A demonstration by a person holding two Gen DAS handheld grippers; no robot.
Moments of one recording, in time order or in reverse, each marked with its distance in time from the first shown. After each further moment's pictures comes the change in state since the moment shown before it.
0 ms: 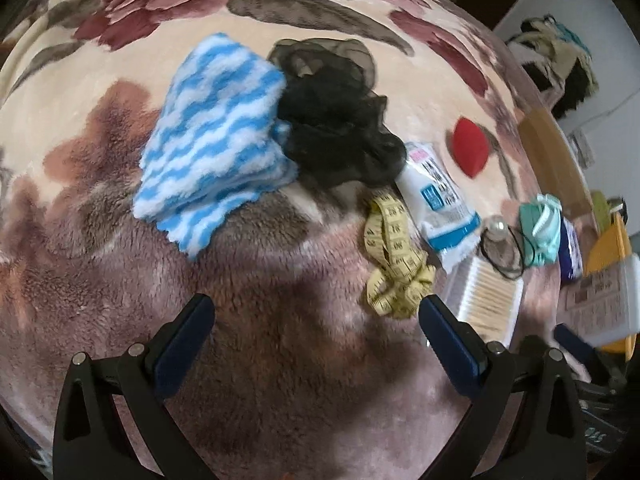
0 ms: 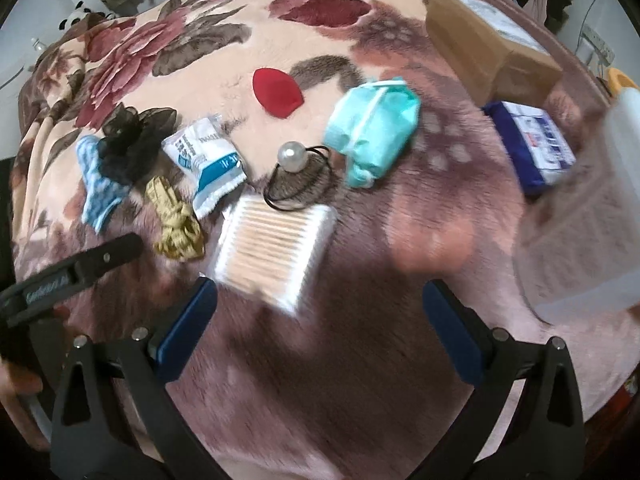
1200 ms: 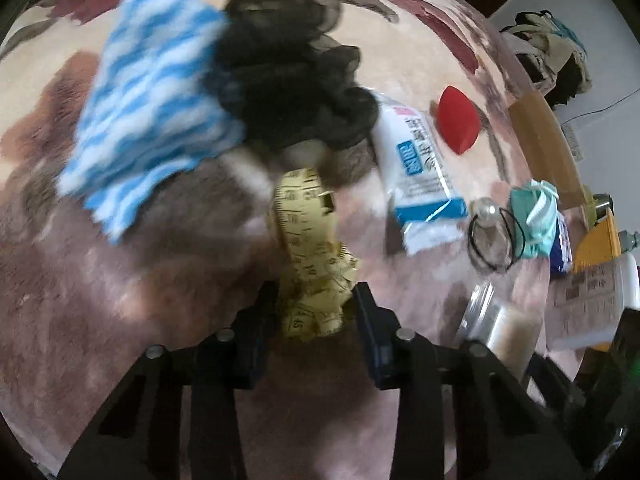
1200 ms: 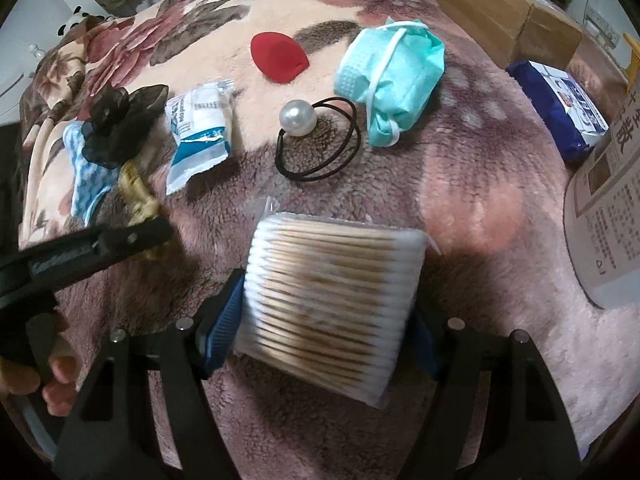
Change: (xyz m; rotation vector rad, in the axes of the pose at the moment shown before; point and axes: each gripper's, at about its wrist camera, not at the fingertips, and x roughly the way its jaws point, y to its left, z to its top) left arm 0.023 -0.019 -0.003 0.012 0.084 -0.071; right arm 0.022 -0.009 -0.024 0.022 0.009 0.049
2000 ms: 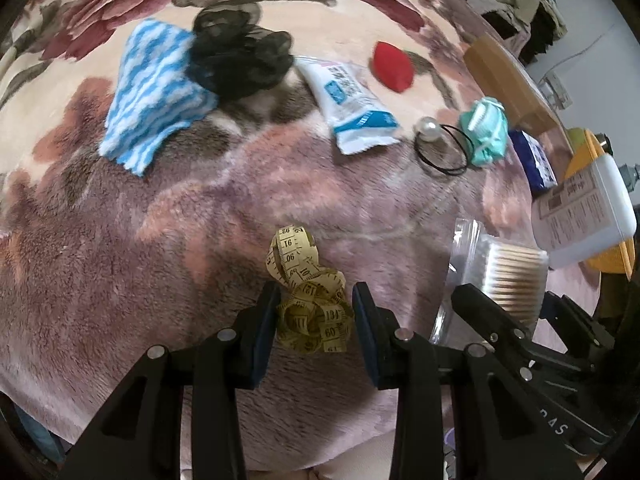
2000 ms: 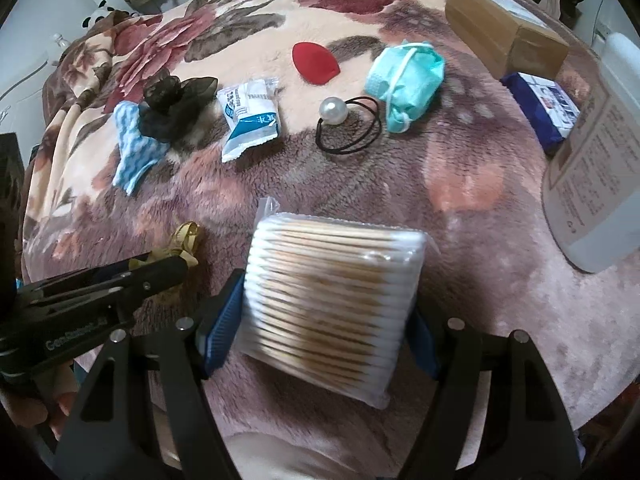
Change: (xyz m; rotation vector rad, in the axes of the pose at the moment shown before) left arm -0.041 -0.035 -0.060 0.169 0.018 0.056; right arm -0.034 0.017 -0.018 -0.051 -0.023 0.038
